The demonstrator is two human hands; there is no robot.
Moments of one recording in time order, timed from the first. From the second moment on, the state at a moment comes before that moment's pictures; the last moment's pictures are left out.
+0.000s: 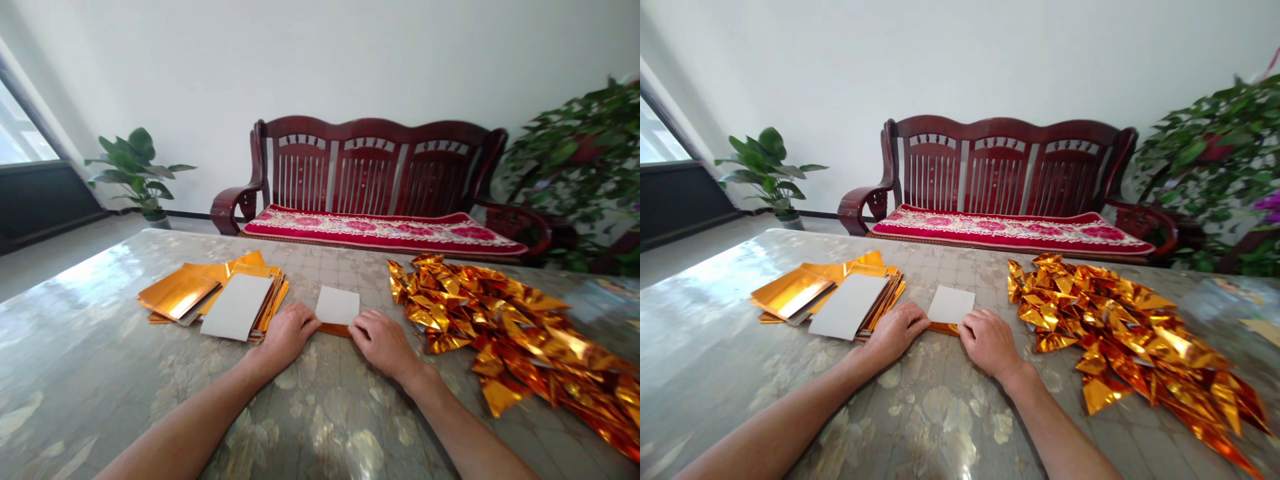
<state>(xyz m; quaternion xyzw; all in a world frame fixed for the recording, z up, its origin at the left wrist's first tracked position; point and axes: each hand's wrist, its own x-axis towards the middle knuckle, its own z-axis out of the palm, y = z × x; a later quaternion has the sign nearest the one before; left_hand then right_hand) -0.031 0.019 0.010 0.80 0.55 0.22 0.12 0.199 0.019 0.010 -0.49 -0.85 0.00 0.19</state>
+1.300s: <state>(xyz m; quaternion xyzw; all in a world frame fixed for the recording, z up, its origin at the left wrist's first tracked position) -0.025 0.010 0.015 0.80 0.58 0.14 0.03 0.200 0.018 0.009 -0.53 -0.83 0.02 0.18</state>
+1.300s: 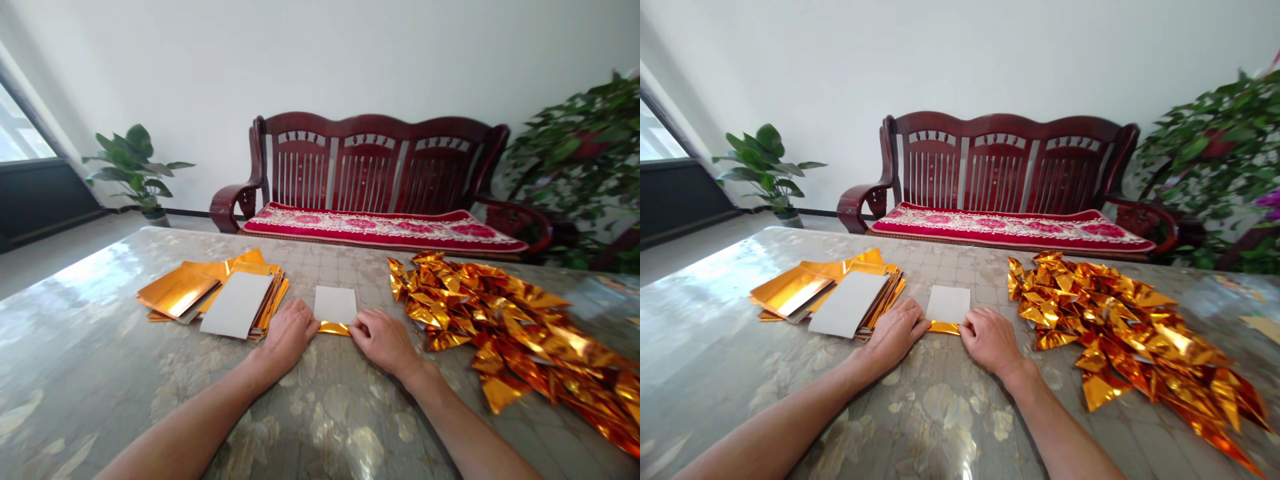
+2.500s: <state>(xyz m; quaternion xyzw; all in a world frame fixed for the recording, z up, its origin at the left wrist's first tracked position) -0.024 0.011 0.015 0.79 0.60 0.14 0.03 0.196 0.017 0.010 -0.53 -0.84 -0.02 0.13</state>
